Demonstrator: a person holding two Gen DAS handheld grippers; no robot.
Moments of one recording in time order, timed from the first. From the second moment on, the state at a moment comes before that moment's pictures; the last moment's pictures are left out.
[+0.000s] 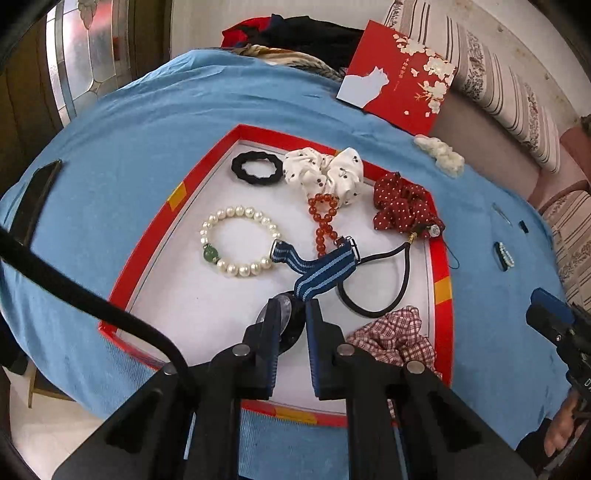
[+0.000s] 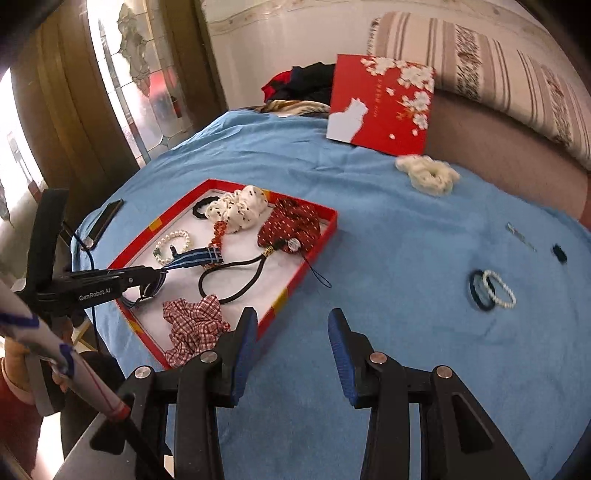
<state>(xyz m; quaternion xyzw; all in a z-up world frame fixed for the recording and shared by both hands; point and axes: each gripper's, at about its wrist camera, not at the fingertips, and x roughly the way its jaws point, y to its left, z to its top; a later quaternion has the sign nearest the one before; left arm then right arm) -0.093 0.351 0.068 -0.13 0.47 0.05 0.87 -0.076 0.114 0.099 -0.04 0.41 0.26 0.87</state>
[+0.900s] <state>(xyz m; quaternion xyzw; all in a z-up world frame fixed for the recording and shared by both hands) -0.112 0.364 0.097 -0.15 0.45 0.05 0.88 -0.089 0.079 0.083 0.00 0.42 0.24 0.88</state>
